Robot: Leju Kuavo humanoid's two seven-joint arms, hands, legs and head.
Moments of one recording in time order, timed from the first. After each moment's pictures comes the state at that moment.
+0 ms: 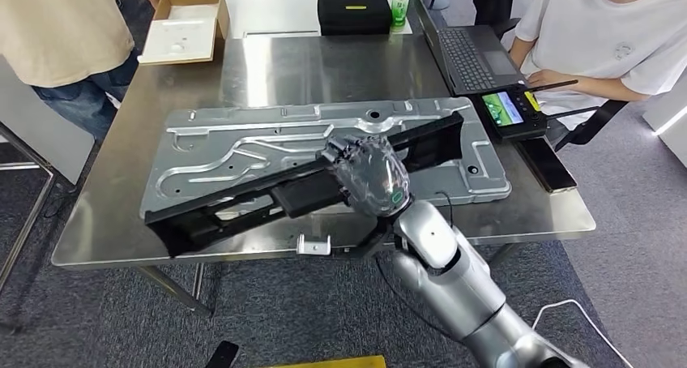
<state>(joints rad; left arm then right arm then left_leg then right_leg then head) -0.17 -0.17 0.59 -0.22 -0.92 0.11 -0.23 -0.61 0.02 0.60 -1.36 1.18 -0.52 -0.15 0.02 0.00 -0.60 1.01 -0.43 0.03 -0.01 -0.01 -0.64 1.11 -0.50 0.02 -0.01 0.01</state>
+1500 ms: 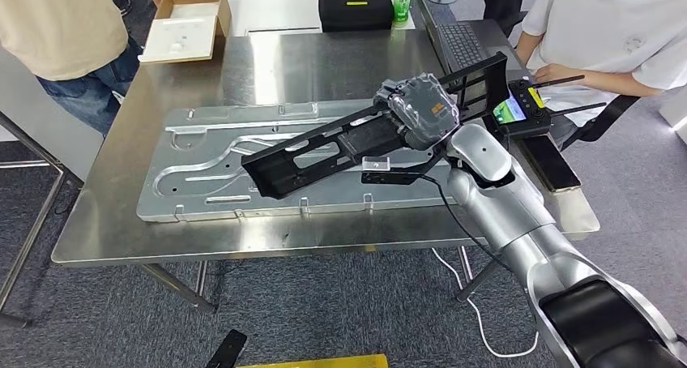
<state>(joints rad) -0.20 -0.18 0.58 -0.22 -0.96 0.08 -0.31 -0.93 -0.11 0.55 -0.97 1.00 -0.43 -0.35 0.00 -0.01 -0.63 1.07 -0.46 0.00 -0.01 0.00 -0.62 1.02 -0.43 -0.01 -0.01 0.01</state>
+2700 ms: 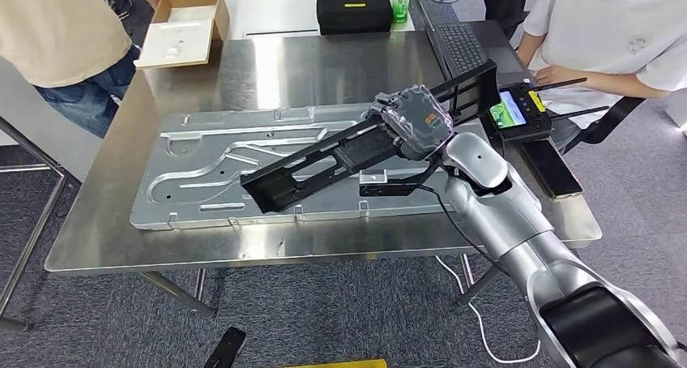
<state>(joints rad) -0.21 -0.18 0.58 -0.22 -0.94 0.11 -0.29 -0.89 -0.12 0.57 -1.01 1.01 -0.39 -0.37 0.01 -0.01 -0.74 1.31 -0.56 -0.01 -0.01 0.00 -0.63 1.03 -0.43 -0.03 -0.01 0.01</state>
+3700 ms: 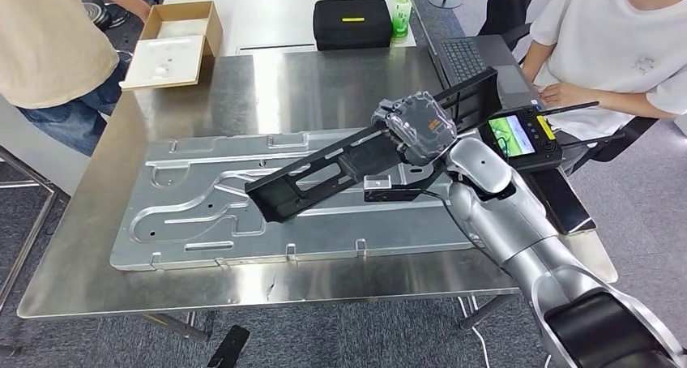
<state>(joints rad) -0.21 -0.18 0.59 -0.22 -0.94 0.11 -0.29 -0.87 -0.14 0.58 -1.02 1.01 -0.38 -0.37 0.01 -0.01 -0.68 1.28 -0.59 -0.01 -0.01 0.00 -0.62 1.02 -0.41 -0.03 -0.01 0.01</state>
